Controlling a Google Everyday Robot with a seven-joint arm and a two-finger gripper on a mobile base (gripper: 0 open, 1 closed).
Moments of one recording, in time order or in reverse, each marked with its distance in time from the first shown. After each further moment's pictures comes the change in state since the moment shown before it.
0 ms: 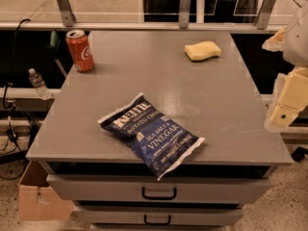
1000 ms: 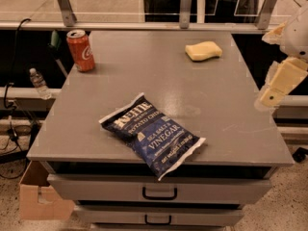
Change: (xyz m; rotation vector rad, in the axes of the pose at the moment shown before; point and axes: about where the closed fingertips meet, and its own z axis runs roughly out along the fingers) arm 0.008 -0.056 0.028 0.051 -0.126 0.062
